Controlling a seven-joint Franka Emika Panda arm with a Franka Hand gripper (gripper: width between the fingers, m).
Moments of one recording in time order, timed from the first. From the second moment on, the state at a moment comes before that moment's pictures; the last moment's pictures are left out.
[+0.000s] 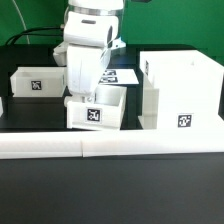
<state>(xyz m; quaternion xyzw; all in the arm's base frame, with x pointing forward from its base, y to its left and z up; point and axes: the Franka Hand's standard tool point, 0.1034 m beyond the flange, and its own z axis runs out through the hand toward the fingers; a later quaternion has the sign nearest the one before) 0.518 -0.036 0.021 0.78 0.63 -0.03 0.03</state>
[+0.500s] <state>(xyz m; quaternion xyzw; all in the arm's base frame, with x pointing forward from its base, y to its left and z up) 0.526 -0.029 0.023 0.76 0.65 -0.01 0.05</state>
